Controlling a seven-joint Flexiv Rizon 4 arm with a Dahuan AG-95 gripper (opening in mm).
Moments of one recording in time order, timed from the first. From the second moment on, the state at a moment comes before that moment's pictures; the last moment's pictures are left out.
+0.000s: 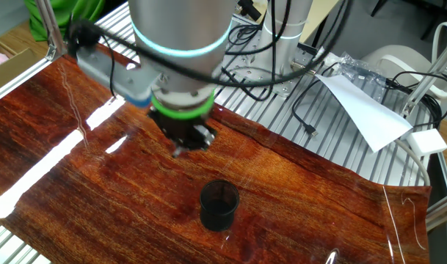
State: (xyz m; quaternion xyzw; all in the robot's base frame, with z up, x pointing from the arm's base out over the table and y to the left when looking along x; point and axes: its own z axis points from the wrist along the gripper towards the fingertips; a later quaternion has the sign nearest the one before) arm 0.620 0.048 0.235 -0.01 -0.99 0.05 0.09
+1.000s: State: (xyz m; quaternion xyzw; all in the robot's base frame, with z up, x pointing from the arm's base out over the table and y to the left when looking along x) arm 0.627 0.078 0.214 -0.02 -1.00 0.04 0.05
